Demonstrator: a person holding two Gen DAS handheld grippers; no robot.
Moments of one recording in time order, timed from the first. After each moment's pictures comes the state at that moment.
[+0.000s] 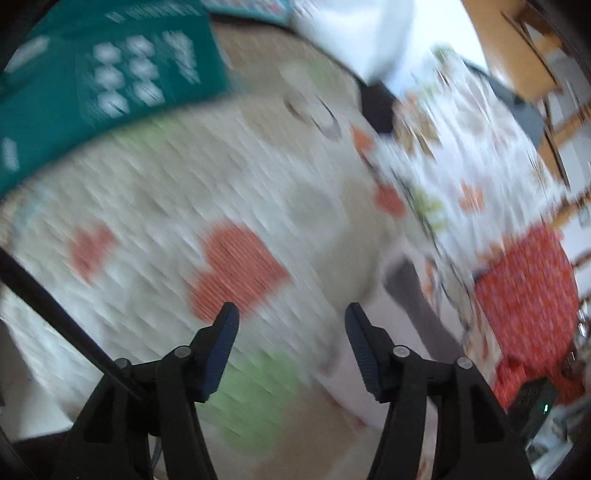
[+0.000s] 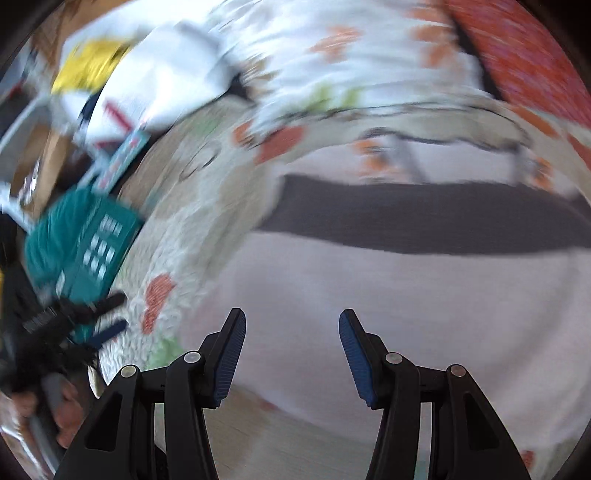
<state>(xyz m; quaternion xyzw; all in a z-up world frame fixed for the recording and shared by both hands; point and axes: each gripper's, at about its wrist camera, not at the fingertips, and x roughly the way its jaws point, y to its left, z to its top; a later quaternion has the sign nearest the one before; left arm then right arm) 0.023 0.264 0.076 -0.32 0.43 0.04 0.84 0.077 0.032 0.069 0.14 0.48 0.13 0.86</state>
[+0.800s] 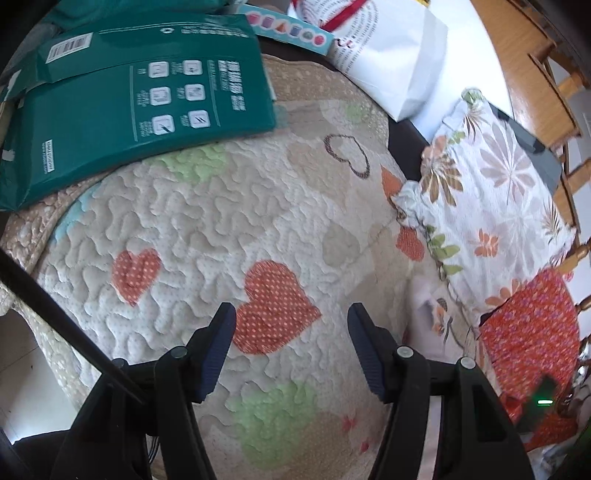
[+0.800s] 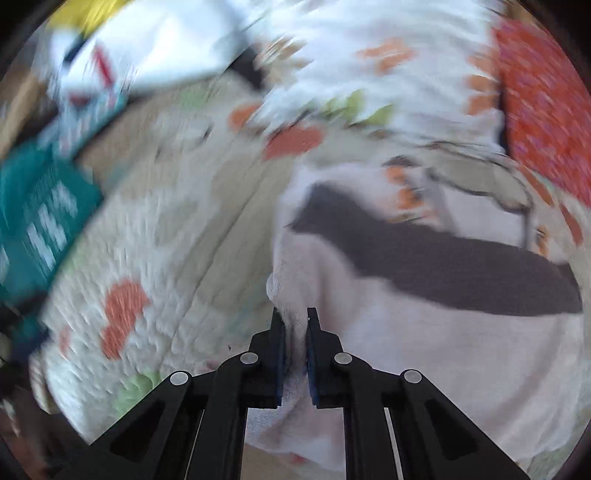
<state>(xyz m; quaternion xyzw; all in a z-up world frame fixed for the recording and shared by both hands) 0.020 0.279 0.076 -0.34 0.42 0.08 0.84 0.099 0.023 0.094 0.10 0.47 0.02 0.88</state>
